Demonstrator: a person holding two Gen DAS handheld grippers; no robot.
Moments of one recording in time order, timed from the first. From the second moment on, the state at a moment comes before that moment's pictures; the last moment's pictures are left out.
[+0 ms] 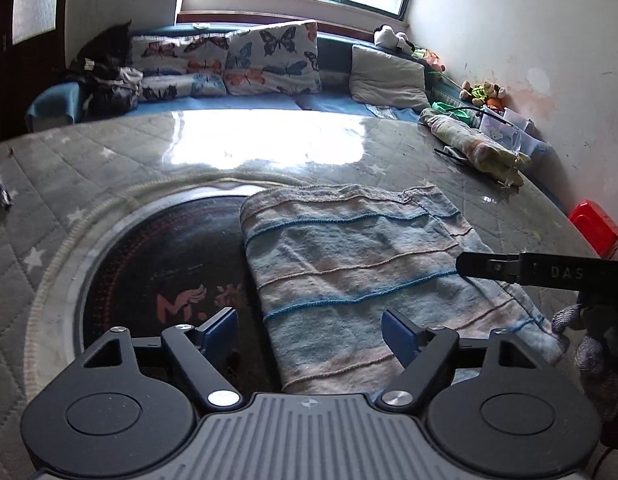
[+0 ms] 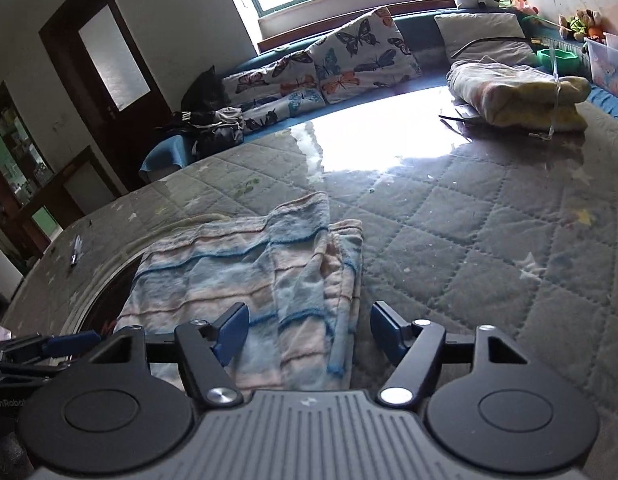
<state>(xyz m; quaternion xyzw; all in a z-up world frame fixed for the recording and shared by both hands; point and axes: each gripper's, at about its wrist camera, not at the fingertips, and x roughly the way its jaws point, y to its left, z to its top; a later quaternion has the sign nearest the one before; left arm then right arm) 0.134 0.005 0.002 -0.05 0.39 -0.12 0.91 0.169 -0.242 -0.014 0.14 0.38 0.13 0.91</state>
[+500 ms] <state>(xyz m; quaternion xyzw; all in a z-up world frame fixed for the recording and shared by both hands) 0.145 0.009 0.003 -0.08 0.41 -0.13 0.90 0.161 -0.255 -0.016 0.20 0.36 0.17 0.90</state>
